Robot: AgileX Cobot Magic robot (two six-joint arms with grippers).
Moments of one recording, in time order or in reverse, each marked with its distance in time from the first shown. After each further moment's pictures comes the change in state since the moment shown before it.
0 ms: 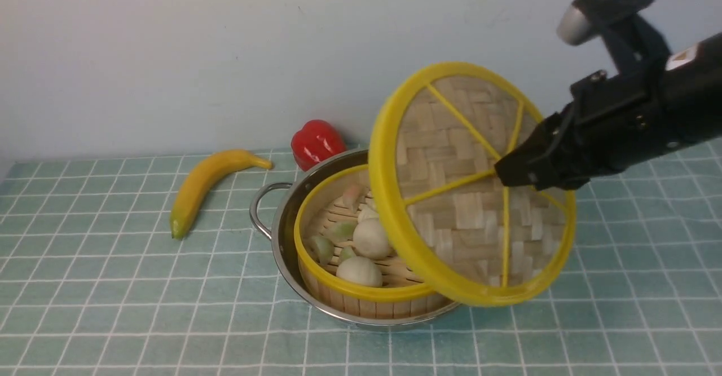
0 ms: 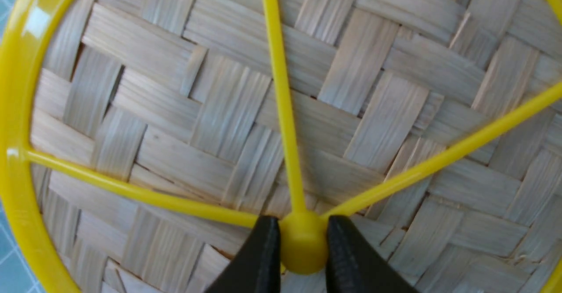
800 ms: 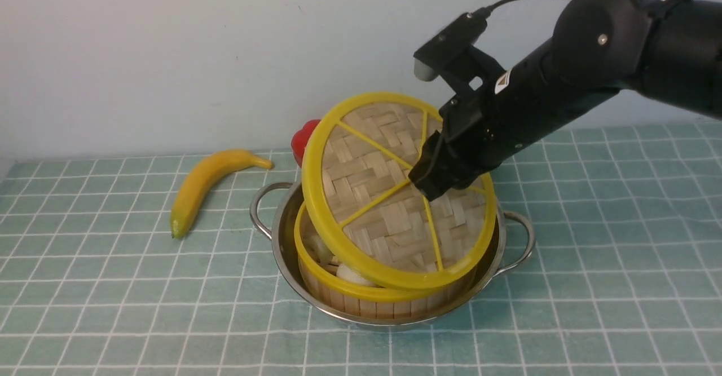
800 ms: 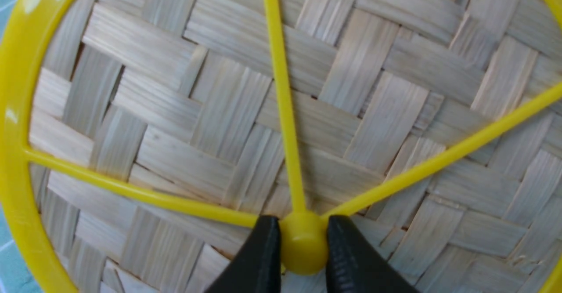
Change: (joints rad) right arm 0.133 0.303 -0.244 -0.171 -0.075 0.008; left arm 0.000 0.000 0.000 0.000 0.000 0.000
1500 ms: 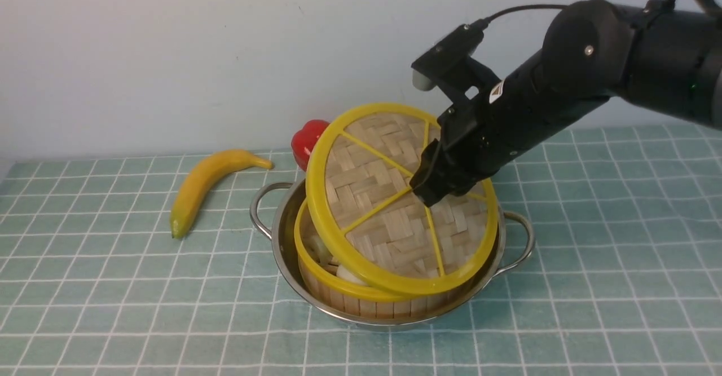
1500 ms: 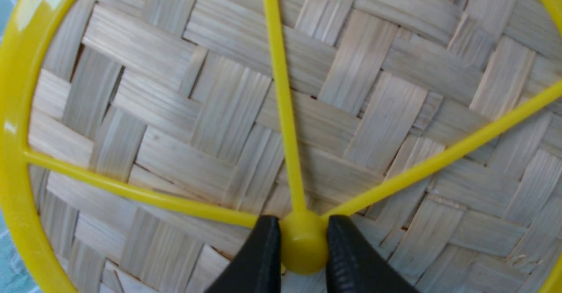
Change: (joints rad) right arm 0.001 0.037 0.000 -0.020 -0.004 0.027; left arm 0.000 0.000 0.000 0.000 0.000 -0.003
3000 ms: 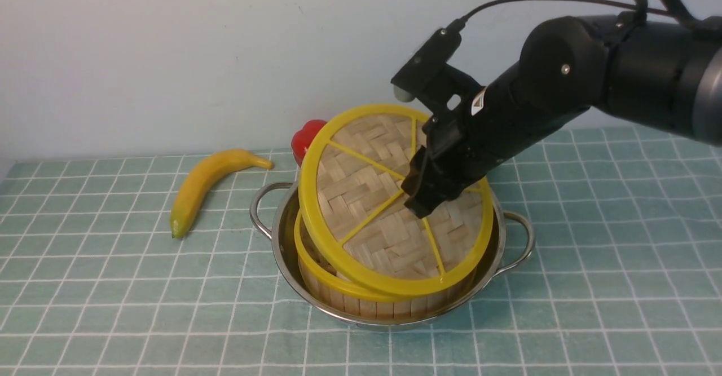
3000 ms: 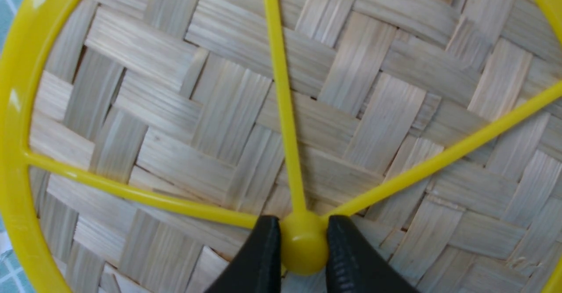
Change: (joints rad) right arm 0.050 0.001 0.000 -0.104 -0.044 0.000; left arm 0.000 0.000 0.000 0.000 0.000 0.003
